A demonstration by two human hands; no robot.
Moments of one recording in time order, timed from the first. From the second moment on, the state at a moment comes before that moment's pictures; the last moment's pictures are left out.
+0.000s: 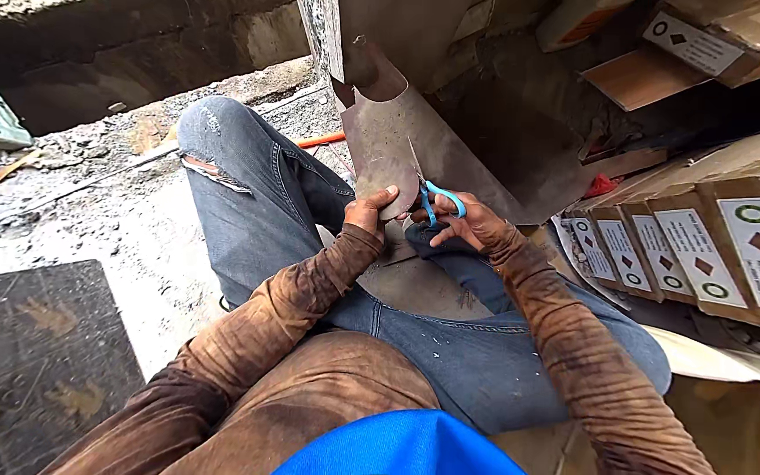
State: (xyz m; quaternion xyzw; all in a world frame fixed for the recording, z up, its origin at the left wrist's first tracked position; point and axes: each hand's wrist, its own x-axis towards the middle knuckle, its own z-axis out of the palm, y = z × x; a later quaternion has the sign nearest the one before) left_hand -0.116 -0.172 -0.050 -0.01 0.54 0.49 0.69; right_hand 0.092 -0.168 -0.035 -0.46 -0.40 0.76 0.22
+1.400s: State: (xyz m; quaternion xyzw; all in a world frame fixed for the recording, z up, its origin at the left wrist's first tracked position) left_hand -0.117 -0.185 -0.063 -0.02 0.49 0.53 0.69; right_hand 0.093 -0.159 -0.034 -0.44 -0.53 0.69 0.24
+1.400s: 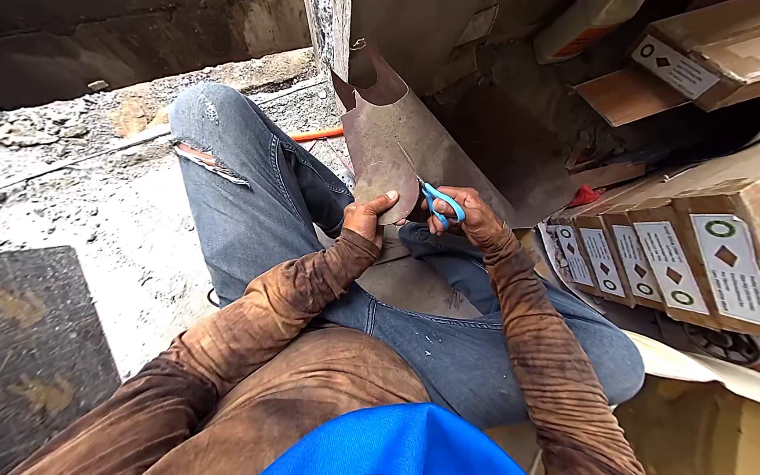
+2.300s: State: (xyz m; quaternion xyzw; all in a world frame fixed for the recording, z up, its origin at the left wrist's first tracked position) left_hand -0.095 -0.150 0.151 0.64 0.25 0.49 0.54; right_hand 0.103 -0.205 0.070 -0.26 -0.52 0.41 0.70
